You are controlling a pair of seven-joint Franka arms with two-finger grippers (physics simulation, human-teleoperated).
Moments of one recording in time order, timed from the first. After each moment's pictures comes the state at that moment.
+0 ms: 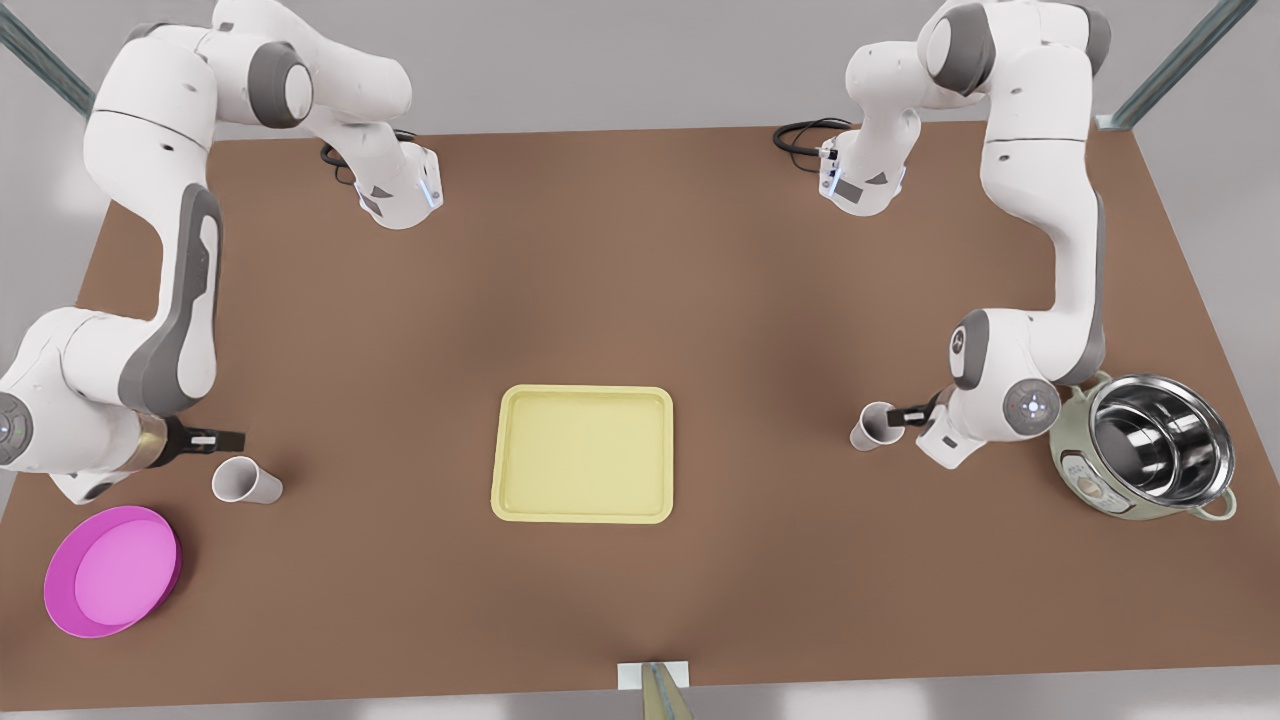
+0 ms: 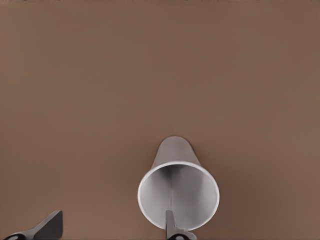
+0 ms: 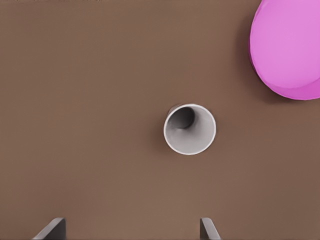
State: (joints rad) left arm -0.07 0.46 0.00 -1.78 0.01 1.98 -0.14; right arm 0.00 0.52 -0.23 -1.34 0.06 1.64 -0.16
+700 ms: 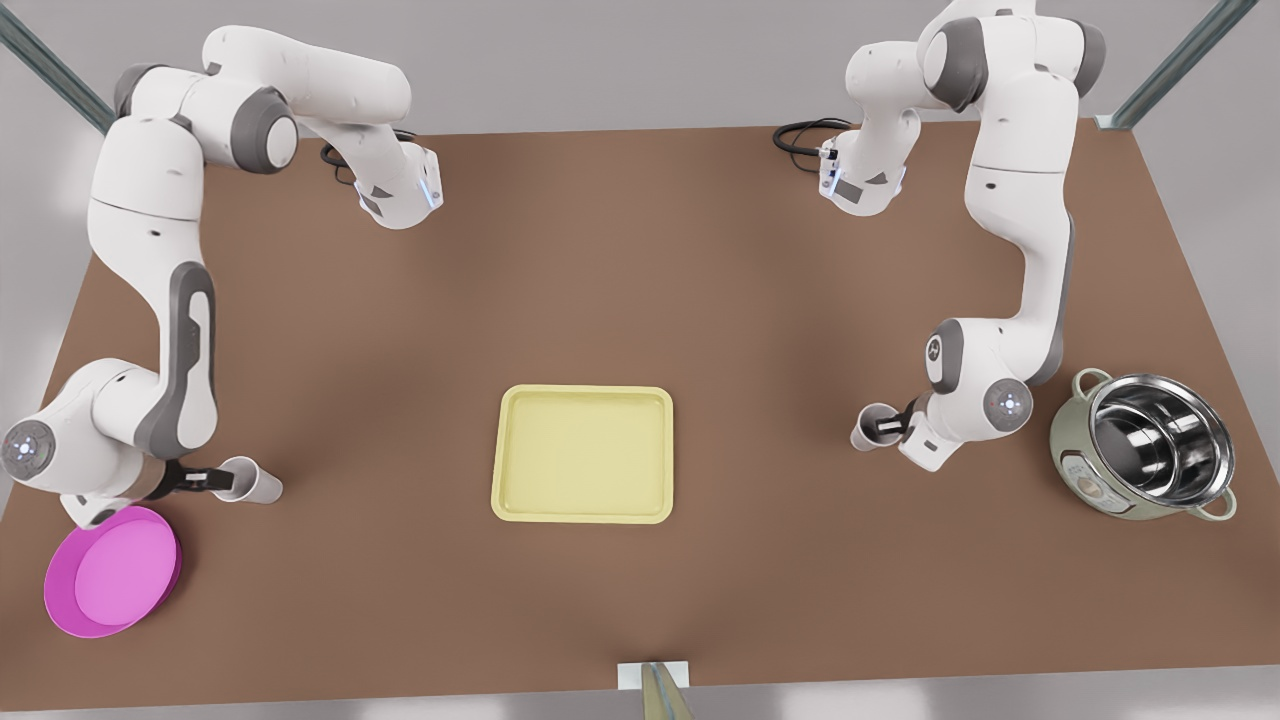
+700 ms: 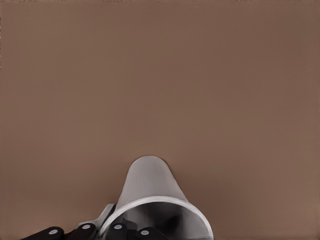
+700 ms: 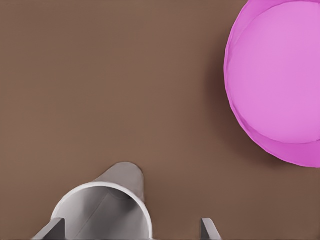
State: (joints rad) left arm -0.08 0.50 -0.01 -1.87 -0.10 2.17 -0.16; right arm -0.12 0.66 -0.23 -1.49 0.14 2.08 -0.37
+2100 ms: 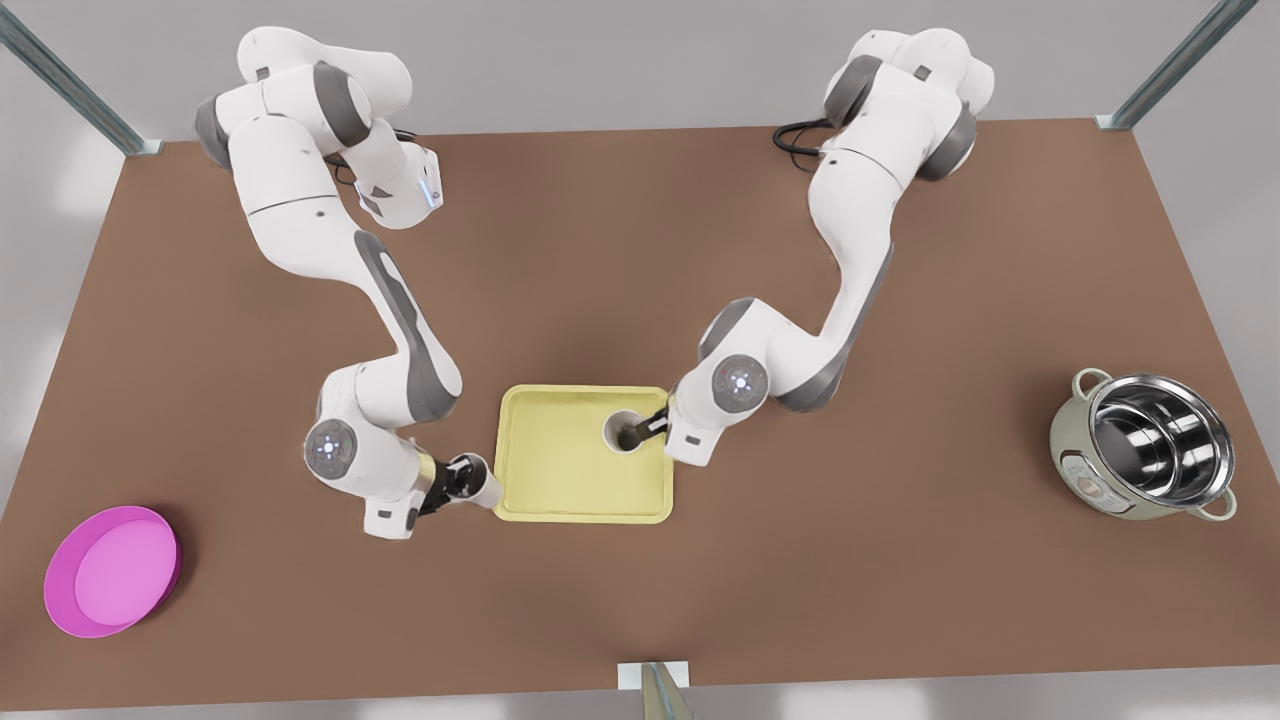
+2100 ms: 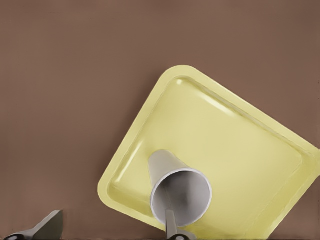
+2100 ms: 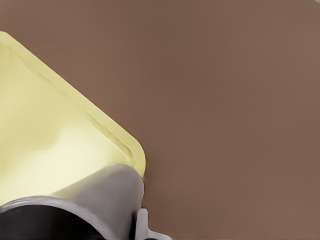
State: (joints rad) left arm -0.43 0.75 -0.21 -1.13 -0.10 1.82 -1.06; right arm 0.20 0.67 0.09 -1.46 0.17 2.15 -0.44
